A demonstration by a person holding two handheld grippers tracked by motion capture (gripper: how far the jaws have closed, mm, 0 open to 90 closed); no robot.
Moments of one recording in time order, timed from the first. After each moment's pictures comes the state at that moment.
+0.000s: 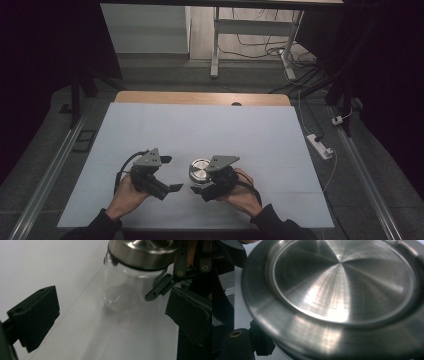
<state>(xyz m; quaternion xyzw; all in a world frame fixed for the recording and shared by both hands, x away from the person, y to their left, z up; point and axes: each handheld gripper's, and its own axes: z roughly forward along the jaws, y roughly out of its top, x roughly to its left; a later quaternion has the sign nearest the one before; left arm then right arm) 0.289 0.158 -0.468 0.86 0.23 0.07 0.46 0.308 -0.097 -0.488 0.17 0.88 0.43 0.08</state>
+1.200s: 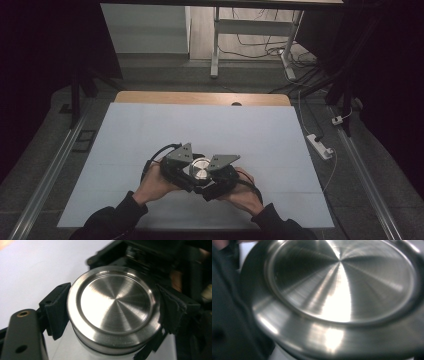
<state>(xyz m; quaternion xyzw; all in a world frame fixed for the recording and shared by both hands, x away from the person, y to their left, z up) 0.307 0.088 -0.447 0.88 0.15 0.07 0.45 0.311 -0.098 -0.486 0.17 0.88 0.43 0.08</state>
